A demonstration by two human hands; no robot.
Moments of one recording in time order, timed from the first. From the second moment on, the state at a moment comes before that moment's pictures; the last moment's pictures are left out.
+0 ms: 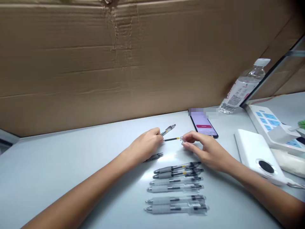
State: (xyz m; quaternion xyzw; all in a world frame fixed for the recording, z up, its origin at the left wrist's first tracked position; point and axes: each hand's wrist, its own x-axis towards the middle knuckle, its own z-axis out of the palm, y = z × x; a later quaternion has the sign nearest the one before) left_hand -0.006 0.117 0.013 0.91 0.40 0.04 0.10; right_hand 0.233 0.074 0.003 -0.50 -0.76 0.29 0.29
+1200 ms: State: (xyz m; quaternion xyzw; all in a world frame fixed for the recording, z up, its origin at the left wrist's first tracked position) left_hand 0.014 0.094 0.081 0.94 0.28 -0.13 -0.11; right_hand 0.244 0.078 0.003 -0.44 -0.85 0.16 0.26
